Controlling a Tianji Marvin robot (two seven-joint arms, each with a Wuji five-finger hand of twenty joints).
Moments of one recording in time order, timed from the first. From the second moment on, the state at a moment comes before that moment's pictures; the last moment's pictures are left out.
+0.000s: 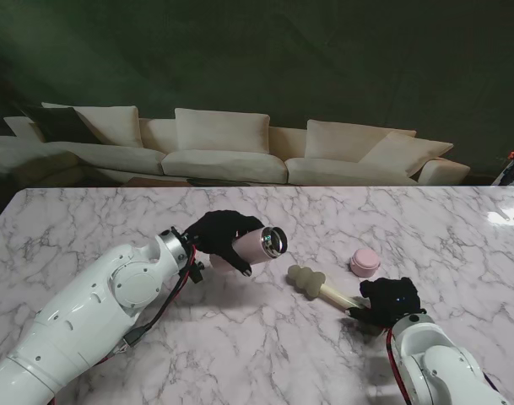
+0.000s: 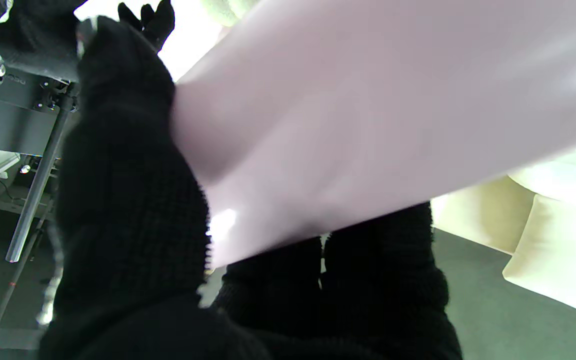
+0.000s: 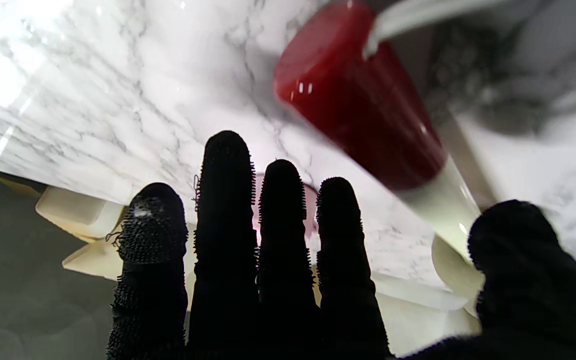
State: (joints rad) left arm 1.17 -1.10 -0.93 -1.34 0.60 -0.50 -0.01; right arm -1.83 -1.04 1.35 -1.73 -1.35 0.18 0.10; left_hand 1.03 -0.77 -0.07 -0.05 0.65 0.21 0.54 0.60 0.90 0.14 0.34 0.79 0.87 0.20 0.55 0.67 0.51 0.17 1.20 0.50; right_hand 0.30 -0.26 0.49 -0.10 0.58 -0.03 0.63 0.44 0.85 0.07 0.70 0.47 0.95 0.10 0.76 0.59 0.53 0.30 1.40 0.59
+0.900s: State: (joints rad) left arm 1.16 -1.10 -0.92 -1.33 0.59 -0.49 -0.01; right arm -1.54 -1.01 1.39 -1.72 -1.37 -0.08 0.34; left_hand 1.03 -0.77 -0.07 -0.05 0.65 0.21 0.54 0.60 0.90 0.14 0.34 0.79 0.87 0.20 0.55 0.67 0.51 0.17 1.20 0.50; right_hand 0.25 -0.41 0.55 -0.09 0.30 -0.09 0.44 0.41 0.31 0.07 0.49 0.28 0.53 0.10 0.24 0.31 0.20 0.31 1.01 0.50
